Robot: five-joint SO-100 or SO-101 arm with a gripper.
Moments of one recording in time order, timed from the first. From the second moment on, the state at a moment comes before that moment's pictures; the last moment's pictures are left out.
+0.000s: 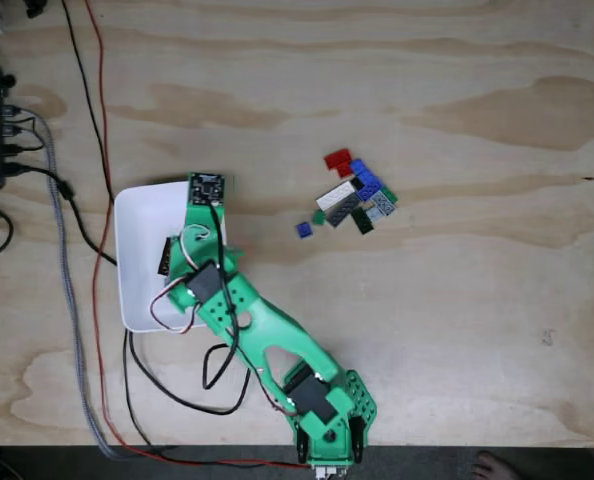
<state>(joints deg) -45.6 106.7 96.4 76.5 -39.3</state>
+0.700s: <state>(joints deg) -3.1 115.9 126.9 66.4 -76.3</state>
